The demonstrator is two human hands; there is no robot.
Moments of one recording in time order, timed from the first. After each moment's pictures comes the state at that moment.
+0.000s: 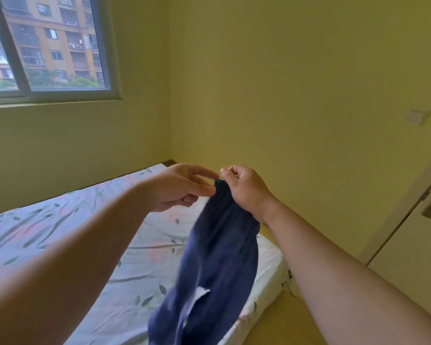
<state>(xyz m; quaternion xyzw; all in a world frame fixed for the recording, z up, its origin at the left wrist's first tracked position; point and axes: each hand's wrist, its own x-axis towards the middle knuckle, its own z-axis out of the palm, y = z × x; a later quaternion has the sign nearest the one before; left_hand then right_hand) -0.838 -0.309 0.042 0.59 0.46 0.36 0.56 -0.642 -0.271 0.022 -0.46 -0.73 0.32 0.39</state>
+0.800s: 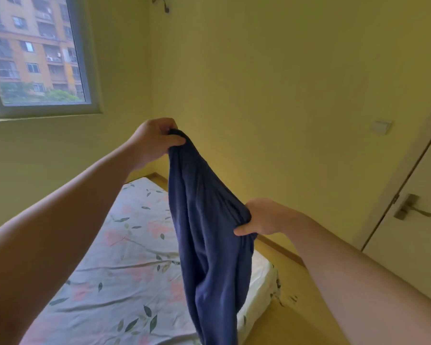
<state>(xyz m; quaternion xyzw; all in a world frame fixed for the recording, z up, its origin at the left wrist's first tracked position) -0.863 -0.233 0.114 0.65 0.52 0.49 0.25 -0.557 -0.259 0.025 -0.51 -0.84 0.19 0.03</state>
